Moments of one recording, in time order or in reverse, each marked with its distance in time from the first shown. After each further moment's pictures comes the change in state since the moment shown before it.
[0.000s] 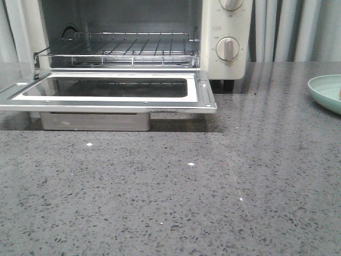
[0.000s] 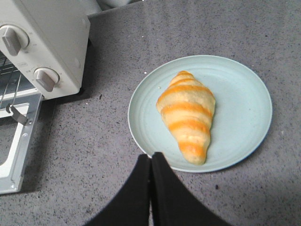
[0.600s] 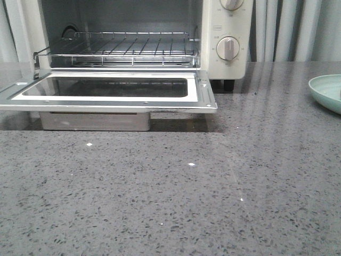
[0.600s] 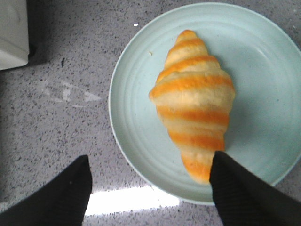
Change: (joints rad) left arm 0.000 -0.004 0.000 0.027 0.040 0.000; right arm 0.000 0.674 -0.455 0.004 0.266 -0.014
